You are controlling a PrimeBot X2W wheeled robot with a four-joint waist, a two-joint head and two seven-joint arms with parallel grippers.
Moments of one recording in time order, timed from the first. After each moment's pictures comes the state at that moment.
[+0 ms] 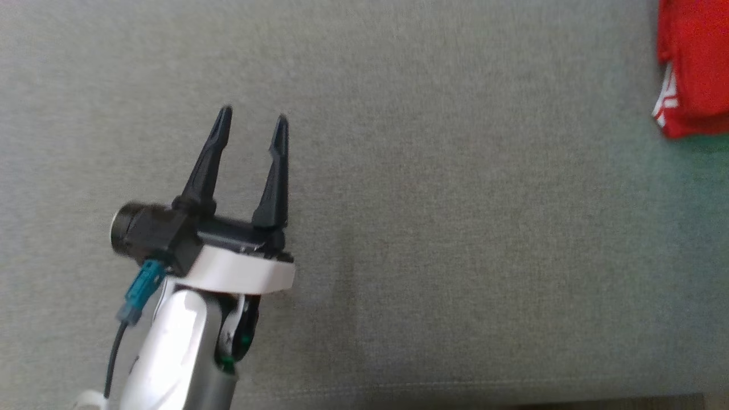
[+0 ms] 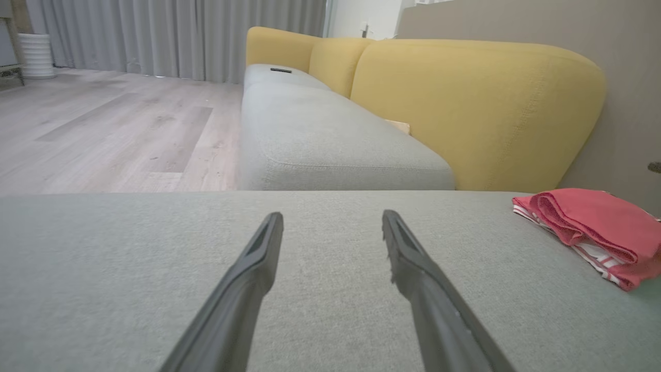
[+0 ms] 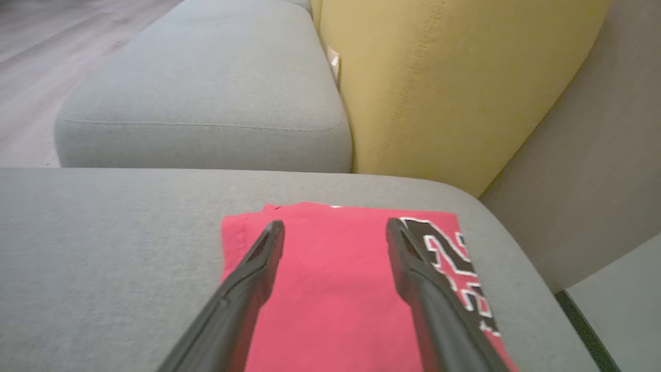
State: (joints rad) left arm -0.25 0.05 -0.30 -0.02 -0.17 0.02 -0.26; right arm -0.54 -0.37 -0.25 0.10 0.17 0.12 0.42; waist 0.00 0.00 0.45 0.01
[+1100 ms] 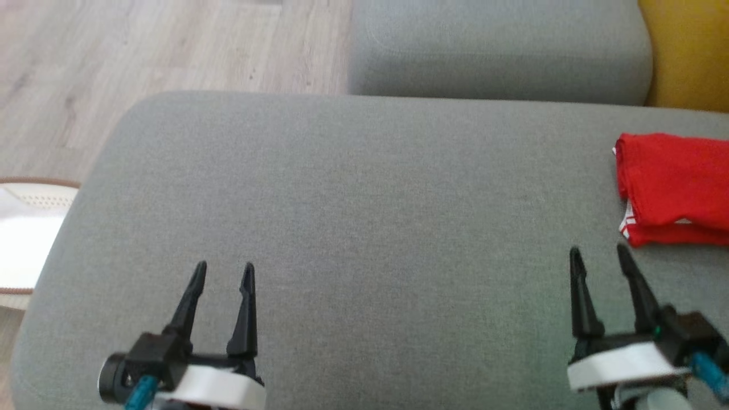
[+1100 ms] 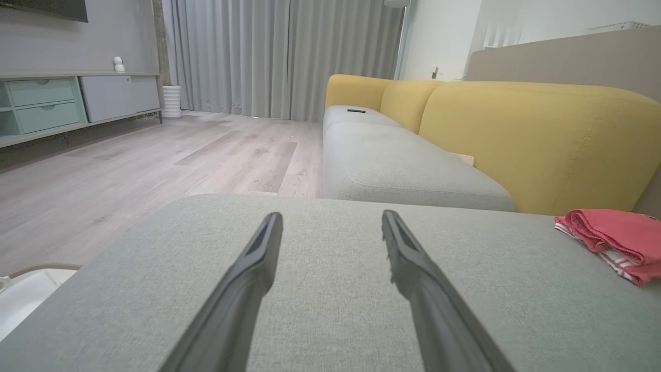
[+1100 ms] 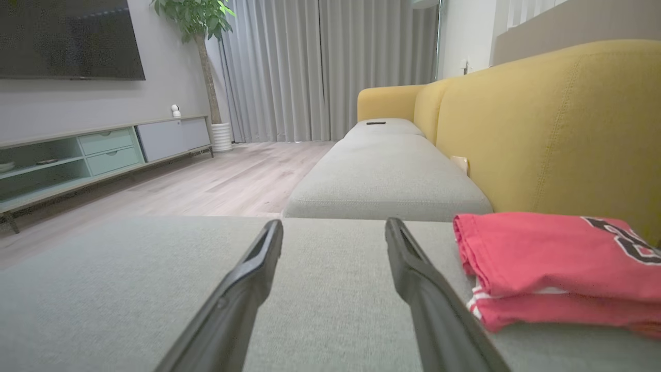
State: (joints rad) left arm 0.13 0.05 -0.19 0.00 -0.14 0.02 -0.26; right arm 0.06 -0.06 -0.01 0.15 0.10 0.12 -0.25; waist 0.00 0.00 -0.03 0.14
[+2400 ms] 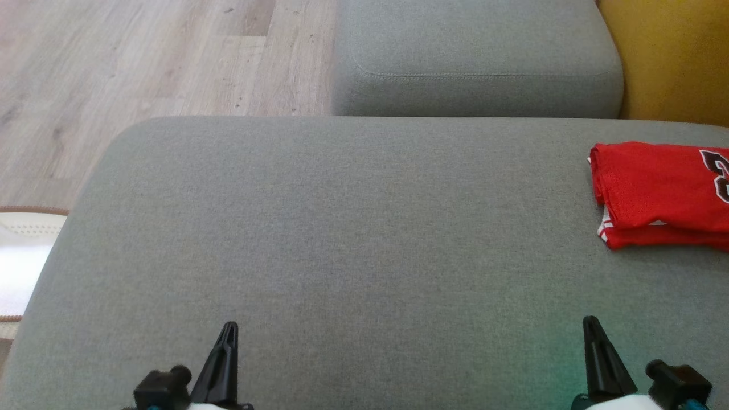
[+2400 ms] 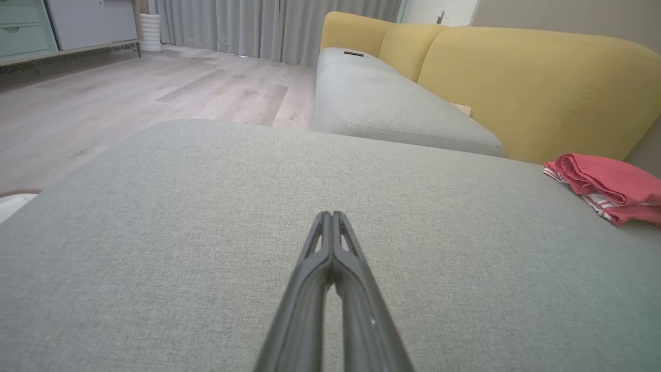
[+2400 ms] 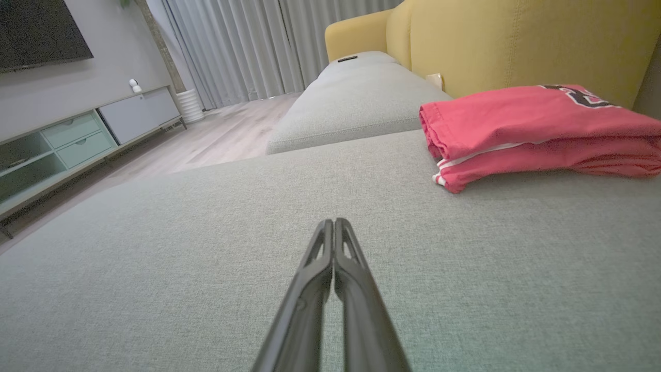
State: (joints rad) left arm 0.22 0.05 -0.19 0.13 -0.20 -0.01 -0.24; right arm 0.19 -0.04 0.00 0.26 0.22 0.12 -0.23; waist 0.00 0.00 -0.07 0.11
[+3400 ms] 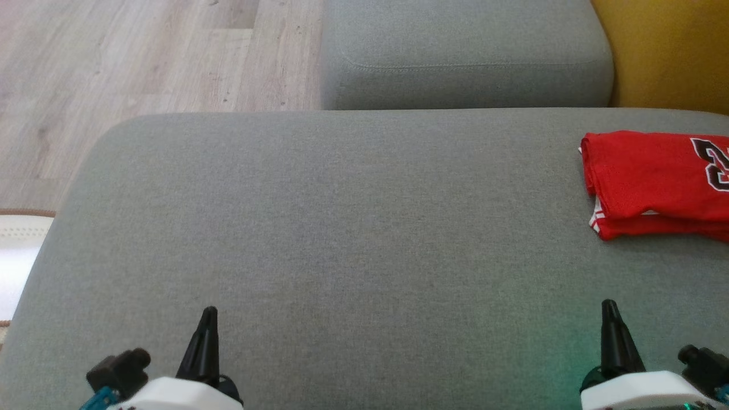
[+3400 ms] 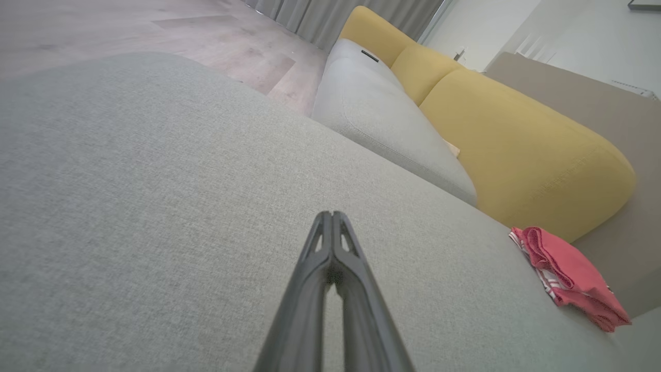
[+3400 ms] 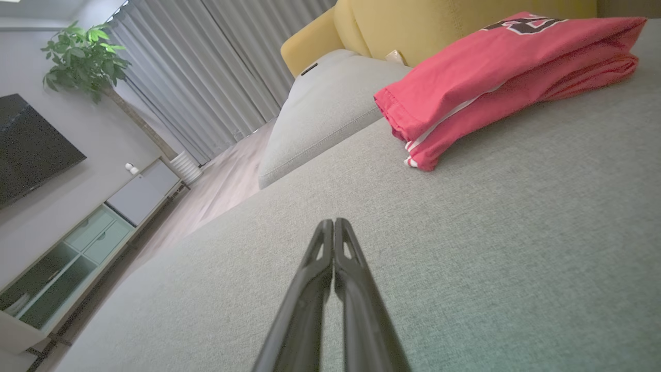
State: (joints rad) left arm 0.16 0.06 -0.15 0.17 -0.56 -0.04 -0.18; right arm 0.14 -0.04 -0.02 0.26 0.56 0.12 -0.15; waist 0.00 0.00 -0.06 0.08
